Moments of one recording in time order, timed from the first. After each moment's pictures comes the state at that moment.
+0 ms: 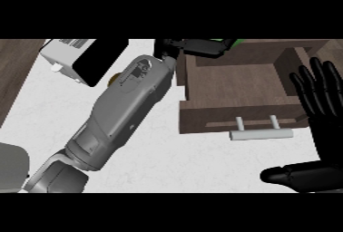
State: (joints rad) left arm -1.23 0.00 -0.24 -0.62 0.45 0.39 -0.31; right arm -0.12 -0.10 -0.09 -2.03 -0.16 0.16 0.15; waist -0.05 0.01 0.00
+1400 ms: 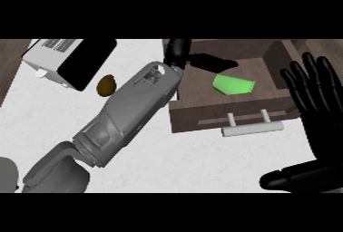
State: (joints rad) left arm -1.31 0.00 -0.56 -0.41 0.66 0.46 -0.39; right arm -0.16 -0.09 -0.07 -2.02 -0.24 0.20 0.15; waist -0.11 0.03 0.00
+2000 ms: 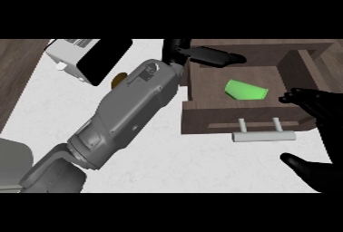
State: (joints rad) left arm -1.27 0.02 -0.48 -0.55 0.78 0.40 -0.46; right arm -0.11 -0.15 -0.13 -2.05 -0.34 0.27 0.17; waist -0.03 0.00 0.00
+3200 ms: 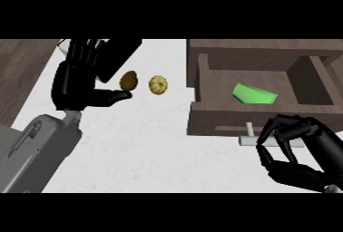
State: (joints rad) left arm -0.54 0.45 -0.36 -1.35 0.83 0.35 -0.31; right arm -0.05 -0.28 0.03 -1.98 0.15 0.36 0.07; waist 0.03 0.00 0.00
